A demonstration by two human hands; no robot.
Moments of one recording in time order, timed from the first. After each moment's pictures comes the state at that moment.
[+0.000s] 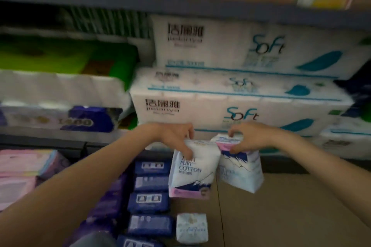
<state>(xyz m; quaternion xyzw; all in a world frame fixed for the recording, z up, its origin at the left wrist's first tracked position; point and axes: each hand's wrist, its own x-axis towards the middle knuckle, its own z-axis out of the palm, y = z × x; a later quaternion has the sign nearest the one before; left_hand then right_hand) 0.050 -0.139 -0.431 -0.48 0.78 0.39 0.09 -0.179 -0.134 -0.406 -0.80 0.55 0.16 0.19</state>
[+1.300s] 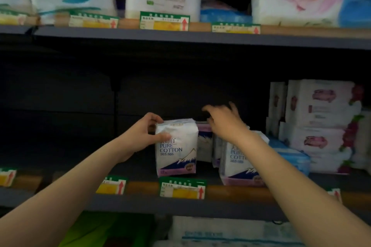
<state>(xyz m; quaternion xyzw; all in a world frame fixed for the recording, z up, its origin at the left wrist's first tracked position) 0.174 -0.244 -0.136 -0.50 0.68 0.28 -0.46 -0.044 -0.298 -0.104 -0.79 0.53 -0.23 -0.20</state>
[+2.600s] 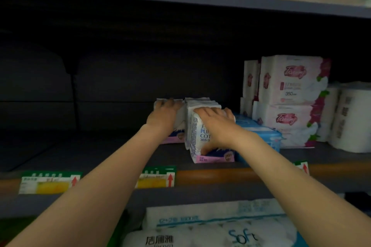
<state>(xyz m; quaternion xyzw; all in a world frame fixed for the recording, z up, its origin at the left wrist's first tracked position) 0.060 -0.334 -0.149 -0.60 0.77 -0.12 -0.16 -0.098 -0.279 -0.145 -0.80 0.57 -0.07 -0.14</state>
